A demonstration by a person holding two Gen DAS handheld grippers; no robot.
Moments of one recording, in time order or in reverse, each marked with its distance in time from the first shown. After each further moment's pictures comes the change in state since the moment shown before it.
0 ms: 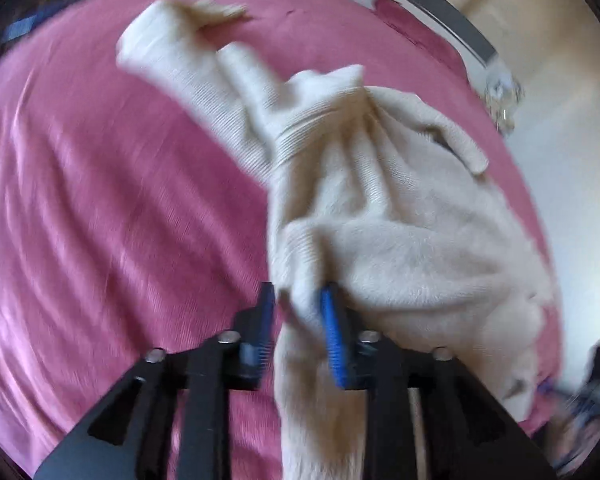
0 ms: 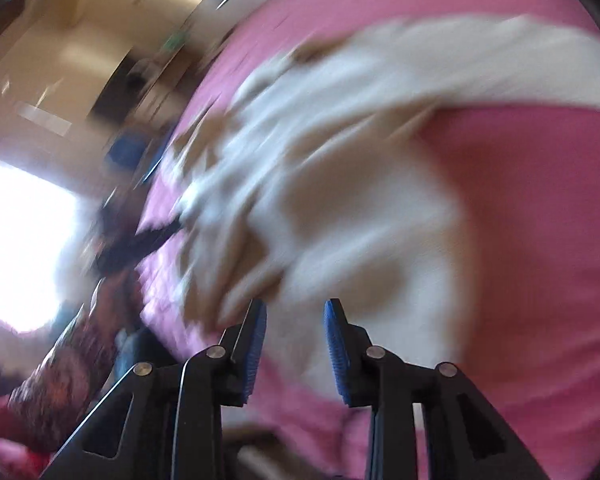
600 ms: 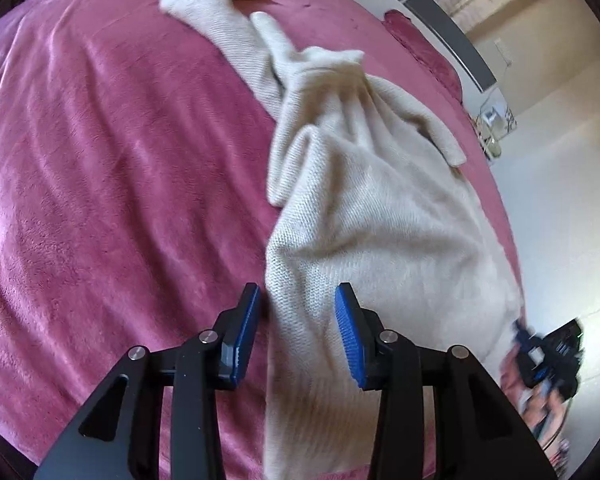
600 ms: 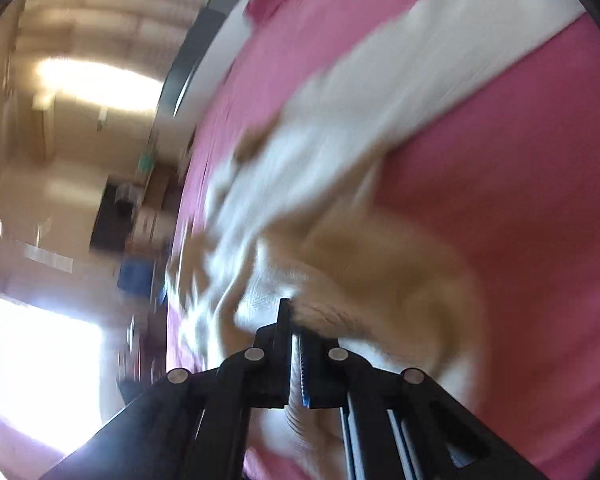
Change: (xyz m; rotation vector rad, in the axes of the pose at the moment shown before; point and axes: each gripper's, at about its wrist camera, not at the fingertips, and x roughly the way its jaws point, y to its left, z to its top) left arm -0.014 -0.015 -0.055 -0.011 -0.016 -0.065; right arm -0.032 -0.062 0.023 0.348 -0.372 0.101
